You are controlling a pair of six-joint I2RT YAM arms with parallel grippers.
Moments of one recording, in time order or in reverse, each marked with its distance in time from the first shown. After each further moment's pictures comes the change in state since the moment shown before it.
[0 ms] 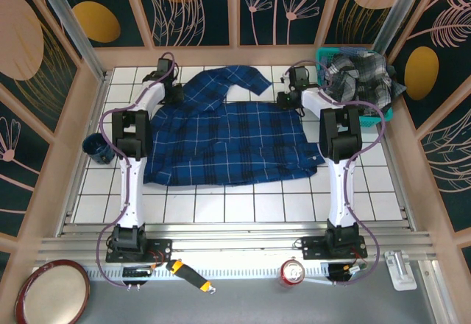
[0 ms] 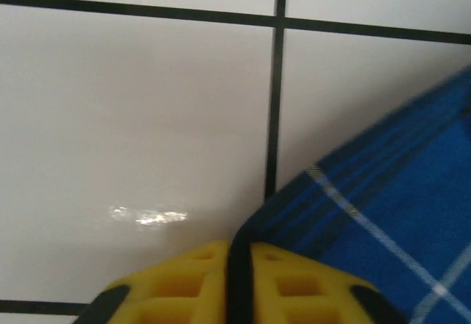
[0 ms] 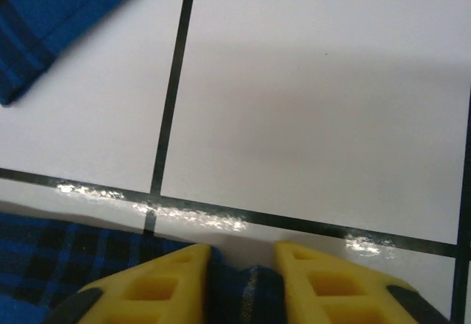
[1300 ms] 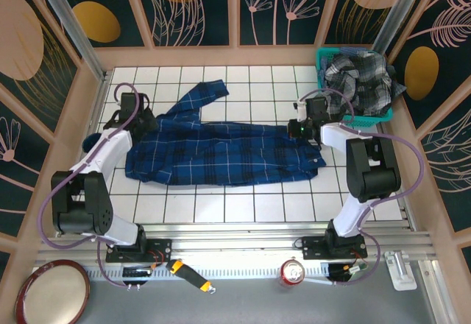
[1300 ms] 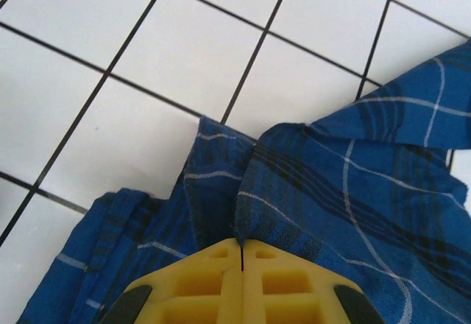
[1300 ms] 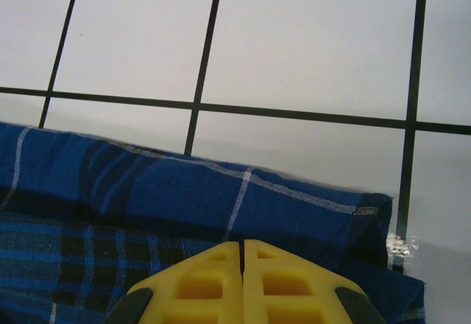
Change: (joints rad) left arm 0.051 -1.046 -1.162 0.288 -0.152 -0.275; right arm -0.019 -0.595 -0.821 0.291 -0.111 0.066
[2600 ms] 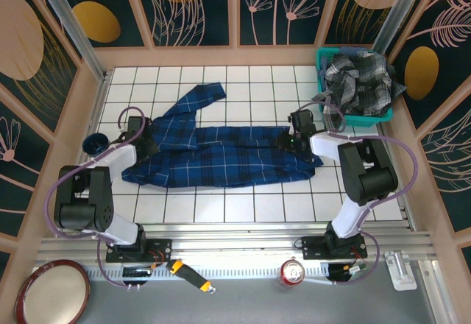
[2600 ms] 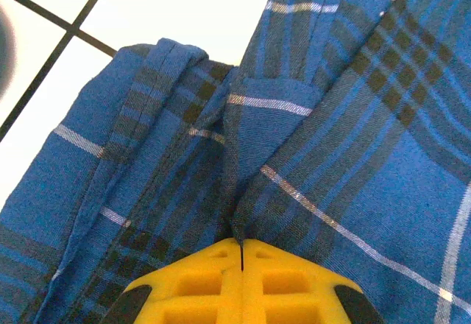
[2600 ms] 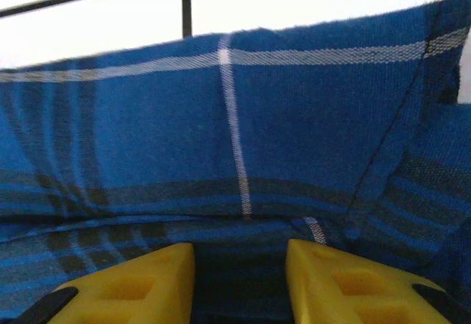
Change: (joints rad) left arm 0.010 0.035 -0.243 0.083 -0.059 -0.070; right arm 0.130 -0.021 -0.121 0.028 0.114 0.269
